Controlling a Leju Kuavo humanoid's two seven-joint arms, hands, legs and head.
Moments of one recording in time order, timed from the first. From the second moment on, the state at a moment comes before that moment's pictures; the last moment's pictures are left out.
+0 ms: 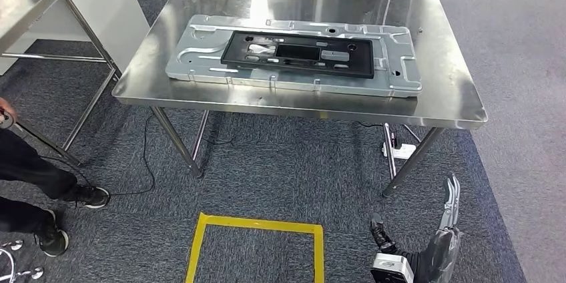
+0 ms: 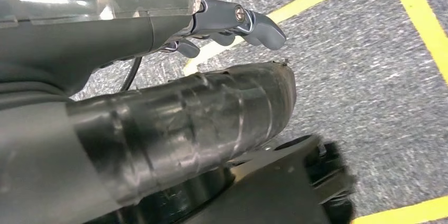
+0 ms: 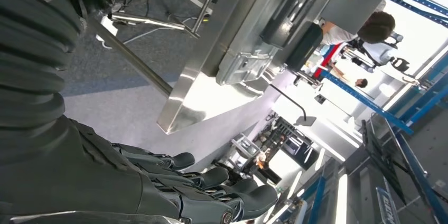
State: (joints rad) left arm -0.07 -0.22 0.95 -0.21 -1.25 0.29 -0.35; right arm 0.28 0.06 0.19 -1.87 0.48 -0.69 -0.45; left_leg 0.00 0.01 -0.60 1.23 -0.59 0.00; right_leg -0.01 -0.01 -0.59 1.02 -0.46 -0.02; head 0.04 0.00
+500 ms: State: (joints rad) left arm -0.07 -0.22 0.95 -0.21 -1.25 0.30 -0.35; right arm 0.28 0.06 0.20 -1.87 0.48 -0.69 -0.45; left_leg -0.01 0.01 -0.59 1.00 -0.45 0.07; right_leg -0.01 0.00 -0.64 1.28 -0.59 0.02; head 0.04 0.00
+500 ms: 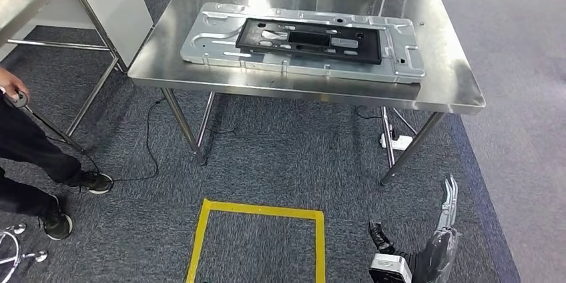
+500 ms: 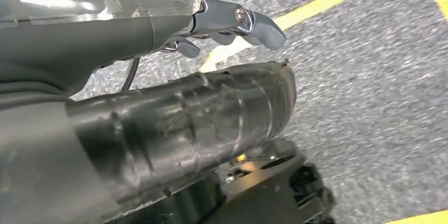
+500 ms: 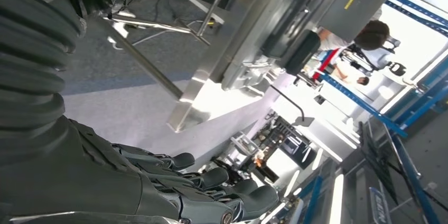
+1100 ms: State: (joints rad) left arm -0.07 -0.22 0.95 -0.21 -1.25 0.30 -0.35; right arm 0.27 0.07 0.20 -1.86 0.47 -0.69 -0.44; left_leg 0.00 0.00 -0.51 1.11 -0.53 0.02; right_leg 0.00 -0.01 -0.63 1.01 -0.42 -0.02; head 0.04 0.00
